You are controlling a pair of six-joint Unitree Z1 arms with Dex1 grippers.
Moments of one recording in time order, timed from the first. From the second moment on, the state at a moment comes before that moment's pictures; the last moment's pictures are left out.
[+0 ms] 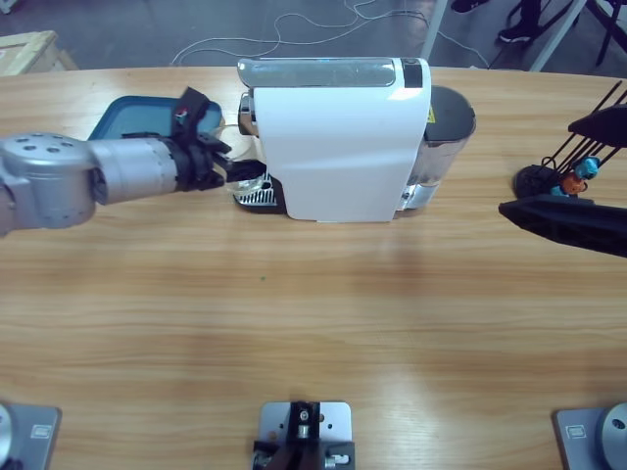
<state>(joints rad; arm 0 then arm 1) -0.72 1.94 -0.64 -0.73 -0.04 -0.01 1.01 1.12 -0.95 0.48 -0.24 0.07</state>
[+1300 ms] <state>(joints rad) -0.75 1.28 -0.59 0.04 0.08 0.02 0.92 1.31 -1.32 0.71 -0.15 0.06</state>
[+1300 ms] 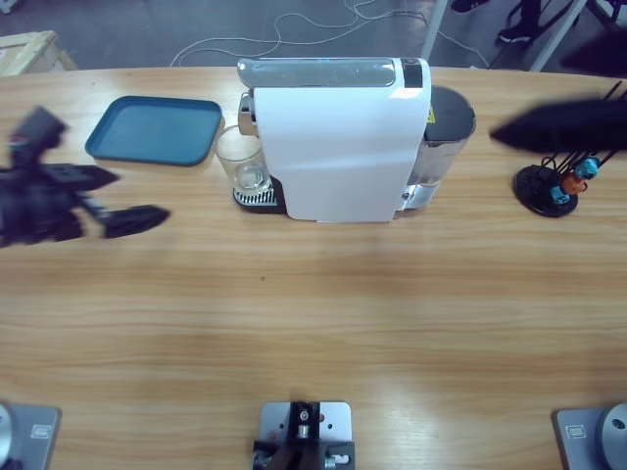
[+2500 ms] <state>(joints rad) -0.64 0.95 -0.77 0.56 0.15 0.00 0.68 2.10 -2.33 1.37 -0.07 -0.03</state>
